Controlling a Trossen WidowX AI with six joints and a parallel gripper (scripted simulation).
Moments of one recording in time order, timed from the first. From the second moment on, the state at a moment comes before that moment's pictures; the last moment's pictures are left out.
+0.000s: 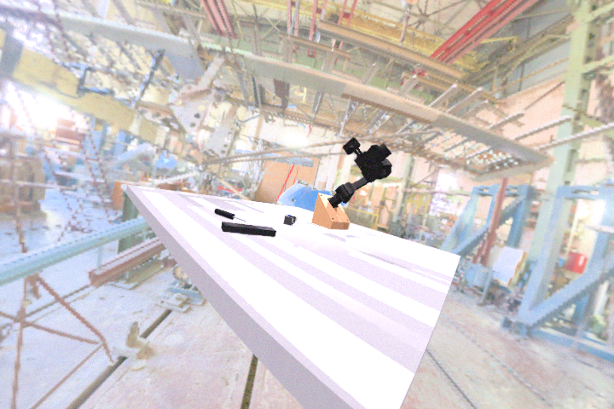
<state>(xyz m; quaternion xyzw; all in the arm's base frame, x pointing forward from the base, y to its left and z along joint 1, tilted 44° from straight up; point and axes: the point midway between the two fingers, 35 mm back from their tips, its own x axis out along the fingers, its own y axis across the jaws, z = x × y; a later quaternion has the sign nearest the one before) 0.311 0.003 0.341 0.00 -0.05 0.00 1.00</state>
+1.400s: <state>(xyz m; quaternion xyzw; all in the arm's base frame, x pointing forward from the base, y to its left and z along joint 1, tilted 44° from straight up) 0.280 -0.098 -0.028 -0.41 0.37 0.45 0.70</state>
